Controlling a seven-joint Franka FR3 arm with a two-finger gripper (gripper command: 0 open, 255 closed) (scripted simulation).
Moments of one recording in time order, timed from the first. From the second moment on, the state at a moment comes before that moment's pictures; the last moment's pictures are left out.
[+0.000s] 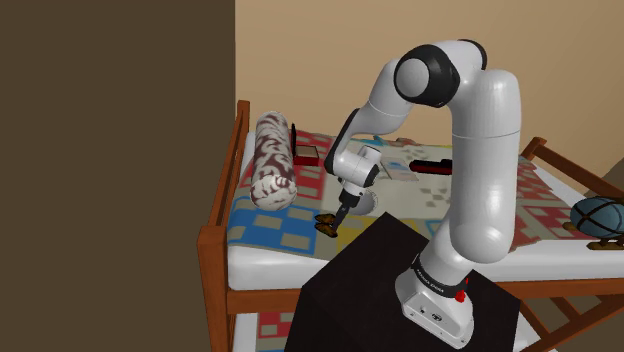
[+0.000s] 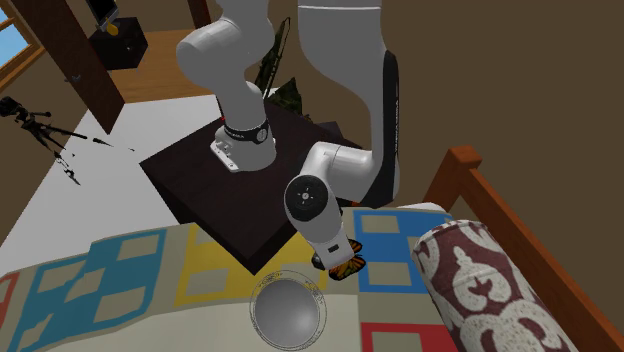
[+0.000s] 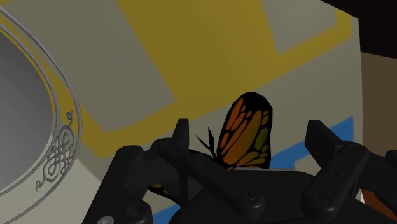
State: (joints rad) arm 0.15 0.46 -0.35 -2.55 1.12 2.60 -1.56
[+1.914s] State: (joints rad) arm 0.24 0.20 -0.50 -2.66 0.80 2.55 -1.30
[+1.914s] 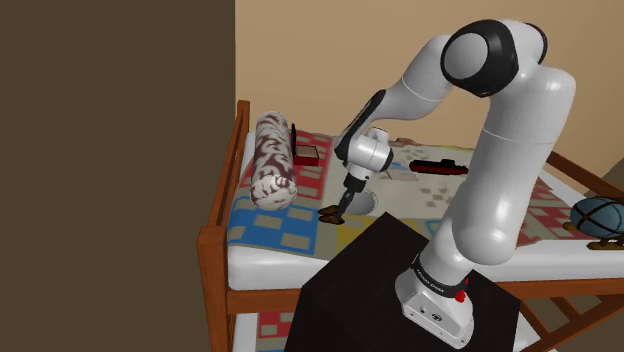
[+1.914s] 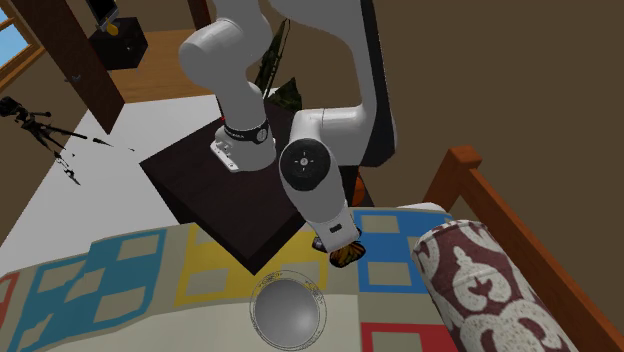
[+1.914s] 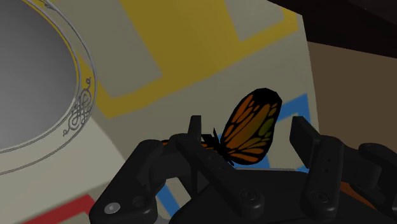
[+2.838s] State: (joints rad) arm 0.18 0.05 -0.65 -2.64 0.49 2.43 -1.20
